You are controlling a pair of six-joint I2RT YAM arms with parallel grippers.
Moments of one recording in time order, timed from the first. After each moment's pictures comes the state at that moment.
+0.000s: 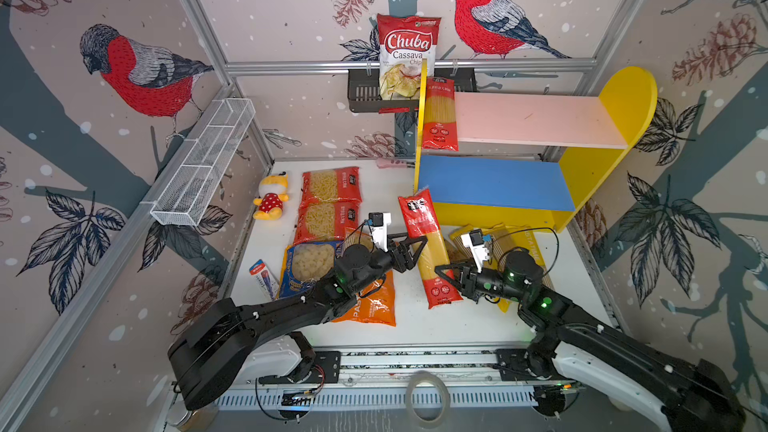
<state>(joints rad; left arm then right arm) -0.84 1.20 0.45 0.76 0.13 -0.74 0.78 0.80 0.36 0.26 -0.51 0.58</state>
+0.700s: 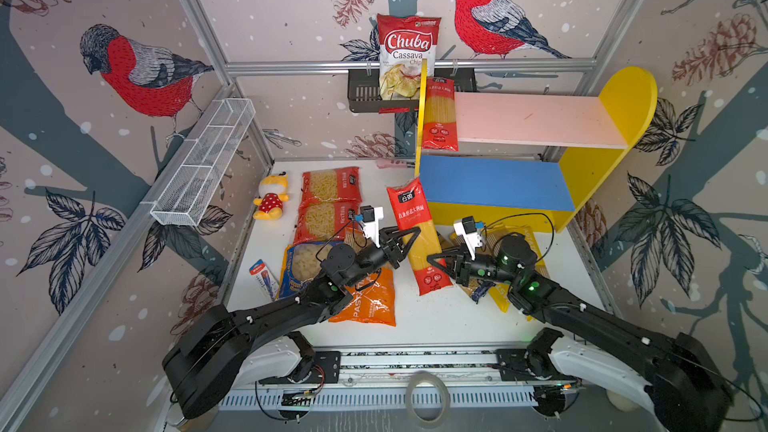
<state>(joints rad) -0.79 1.16 0.45 0.92 0.24 -0.69 0.71 0.98 0.43 0.45 -0.67 0.52</state>
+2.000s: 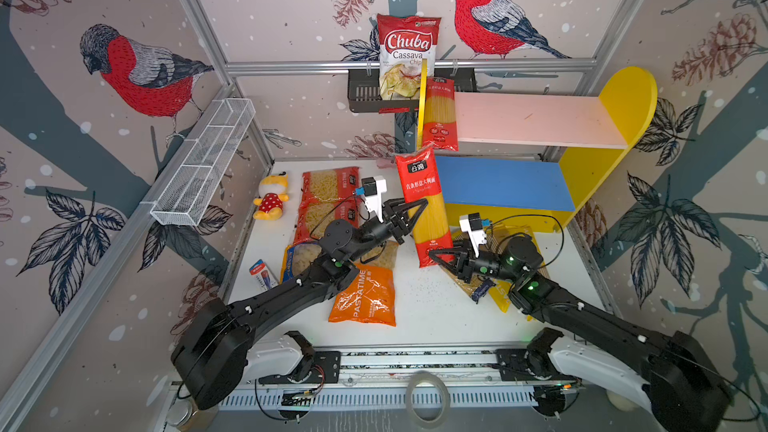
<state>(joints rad) -0.73 1.24 0.74 0.91 0.37 -0.64 0.68 0.98 0.42 0.62 -0.68 0.53</state>
